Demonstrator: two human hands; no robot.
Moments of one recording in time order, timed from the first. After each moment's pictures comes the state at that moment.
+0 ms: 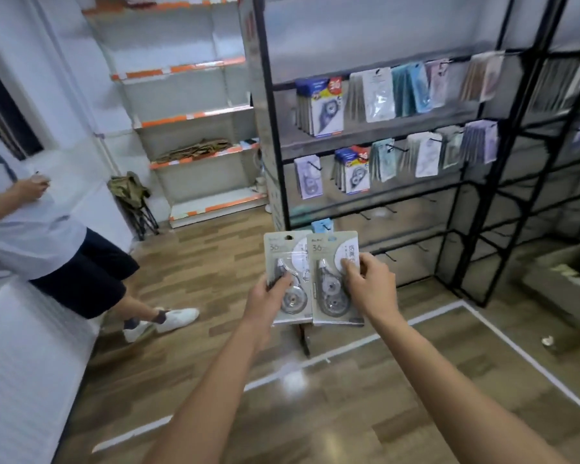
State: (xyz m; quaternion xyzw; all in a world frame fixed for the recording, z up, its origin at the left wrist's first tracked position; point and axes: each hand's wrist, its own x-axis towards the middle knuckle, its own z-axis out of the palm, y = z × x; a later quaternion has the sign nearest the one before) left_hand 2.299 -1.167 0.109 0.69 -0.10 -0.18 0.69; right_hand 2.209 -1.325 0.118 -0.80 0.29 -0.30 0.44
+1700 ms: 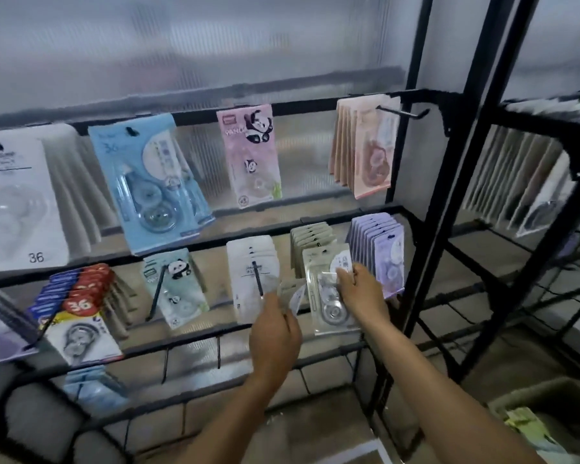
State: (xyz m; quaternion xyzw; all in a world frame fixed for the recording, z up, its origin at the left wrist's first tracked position) left_hand 2.499 -2.058 0.060 0.87 -0.22 0.10 0.44; right_hand 2.472 -2.222 0.088 -0.82 0.31 -0.21 0.43
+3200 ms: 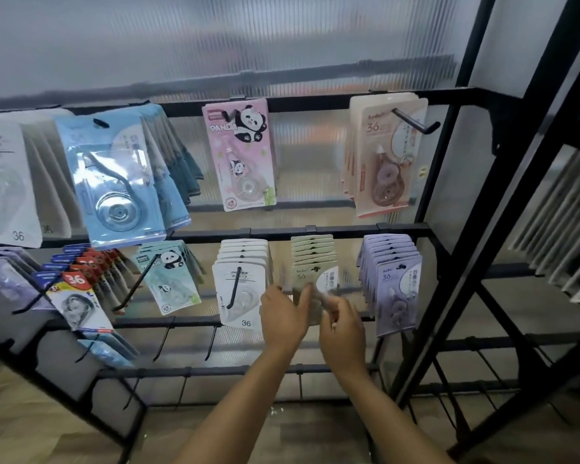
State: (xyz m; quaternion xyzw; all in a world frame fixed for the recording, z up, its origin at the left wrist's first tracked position) left_hand 2.538 -2.164 0.066 0.90 0.04 0.03 0.44; right_hand 2.478 -2.244 0.046 -0.82 0.16 -0.24 0.49
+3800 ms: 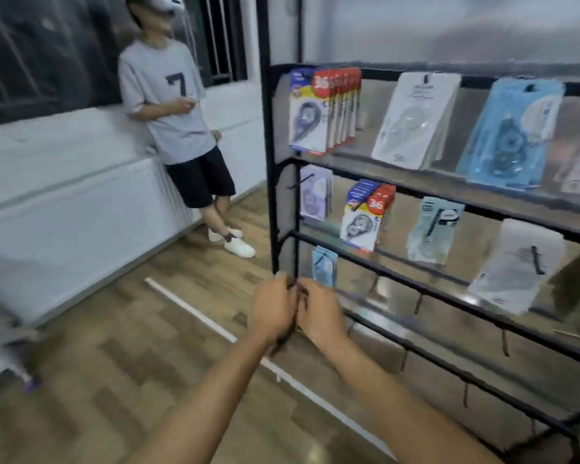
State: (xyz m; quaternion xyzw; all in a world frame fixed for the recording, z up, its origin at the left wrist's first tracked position) left_hand 2.378 -1.712 0.078 0.94 0.14 0.13 0.29; right_hand 2.398 -1.810 0.071 -0.90 -0.21 -0.06 0.38
